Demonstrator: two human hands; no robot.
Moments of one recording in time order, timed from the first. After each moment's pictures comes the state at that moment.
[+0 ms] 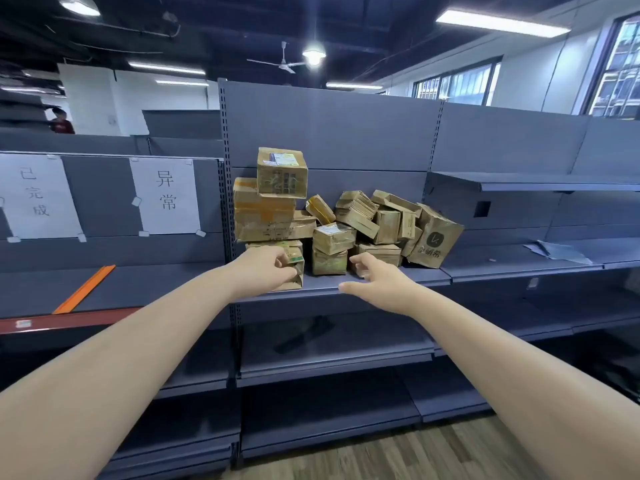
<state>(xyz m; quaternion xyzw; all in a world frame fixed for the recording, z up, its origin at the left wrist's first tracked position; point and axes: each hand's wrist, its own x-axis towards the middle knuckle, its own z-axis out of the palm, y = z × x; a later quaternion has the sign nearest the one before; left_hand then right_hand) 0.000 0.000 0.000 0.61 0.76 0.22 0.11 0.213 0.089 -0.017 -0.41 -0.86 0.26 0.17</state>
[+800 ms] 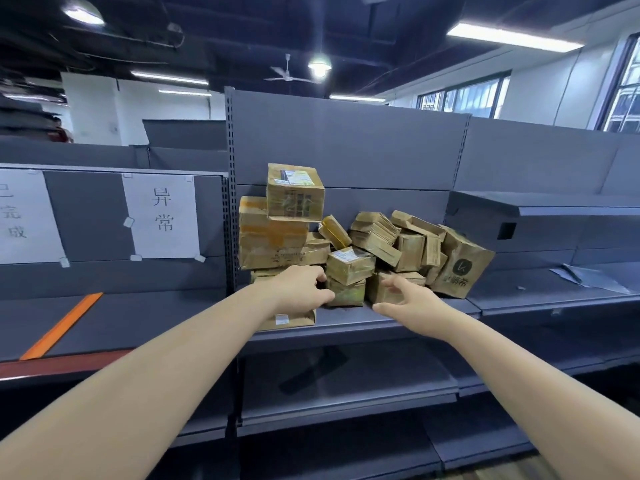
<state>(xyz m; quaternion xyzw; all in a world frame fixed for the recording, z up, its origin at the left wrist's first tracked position) -0.058 0.121 0.006 0.65 0.73 0.16 0.13 0.154 0.205 -0.021 -0.46 -0.84 0.24 0.17</state>
